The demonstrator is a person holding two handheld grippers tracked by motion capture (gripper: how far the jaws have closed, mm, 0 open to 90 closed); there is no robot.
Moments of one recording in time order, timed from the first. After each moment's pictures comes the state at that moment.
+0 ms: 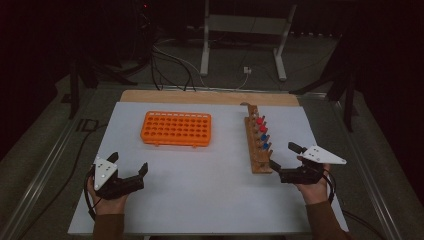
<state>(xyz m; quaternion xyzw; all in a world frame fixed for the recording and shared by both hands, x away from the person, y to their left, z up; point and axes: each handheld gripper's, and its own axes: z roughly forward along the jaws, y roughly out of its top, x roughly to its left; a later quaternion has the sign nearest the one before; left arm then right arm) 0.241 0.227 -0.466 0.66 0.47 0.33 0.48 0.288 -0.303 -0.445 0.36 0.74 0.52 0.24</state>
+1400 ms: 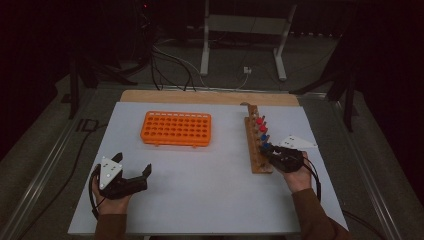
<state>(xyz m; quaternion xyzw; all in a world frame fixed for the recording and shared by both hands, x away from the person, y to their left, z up) 0.243 0.220 -0.469 0.67 0.47 0.33 0.48 0.329 -0.268 -0.462 0.38 0.78 0.45 0.22</state>
